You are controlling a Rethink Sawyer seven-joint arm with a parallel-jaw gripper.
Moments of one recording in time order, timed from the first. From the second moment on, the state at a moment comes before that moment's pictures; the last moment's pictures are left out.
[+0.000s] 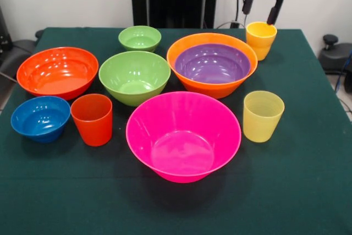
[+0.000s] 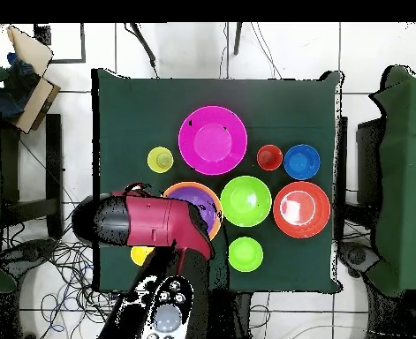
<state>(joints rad) 0.19 -0.78 -0.25 1.76 0.10 0.56 2.41</state>
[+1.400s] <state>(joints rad) -0.08 -0.85 -0.21 1.76 -0.01 0.49 2.41</state>
